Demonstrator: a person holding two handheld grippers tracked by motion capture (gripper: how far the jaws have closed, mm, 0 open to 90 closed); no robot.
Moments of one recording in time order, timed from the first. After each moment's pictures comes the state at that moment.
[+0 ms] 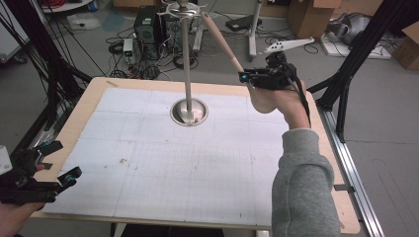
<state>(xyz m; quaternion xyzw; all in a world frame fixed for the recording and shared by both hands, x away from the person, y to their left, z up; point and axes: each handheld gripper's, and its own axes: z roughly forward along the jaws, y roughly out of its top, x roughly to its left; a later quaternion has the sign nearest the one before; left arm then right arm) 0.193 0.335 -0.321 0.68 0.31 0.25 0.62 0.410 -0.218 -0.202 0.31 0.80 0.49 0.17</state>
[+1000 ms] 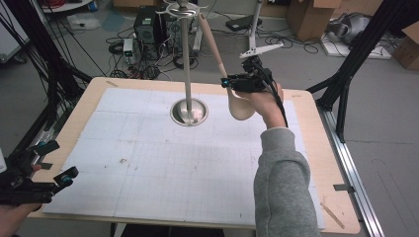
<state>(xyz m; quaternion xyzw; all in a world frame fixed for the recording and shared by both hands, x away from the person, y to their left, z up) 0.190 0.339 -0.318 0.67 0.31 0.26 0.62 0.431 -0.175 -0.230 0.32 0.81 0.46 0.15</state>
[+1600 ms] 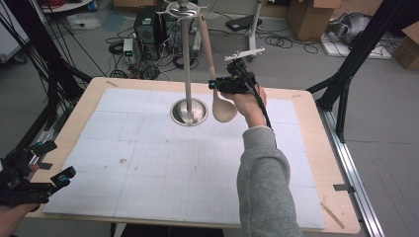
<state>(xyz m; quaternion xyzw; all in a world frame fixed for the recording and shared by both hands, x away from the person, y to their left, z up) 0.189 0.343 -0.317 0.67 0.31 0.26 0.63 0.446 -0.142 -0.251 0.35 0.80 0.46 0.14</state>
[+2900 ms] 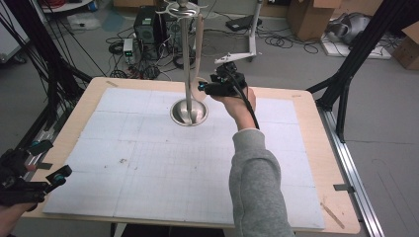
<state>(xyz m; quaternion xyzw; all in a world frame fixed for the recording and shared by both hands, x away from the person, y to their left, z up) 0.190 0.347 -0.316 0.66 0.31 0.26 0.63 0.441 -0.123 -0.261 0.34 0.79 0.47 0.18</state>
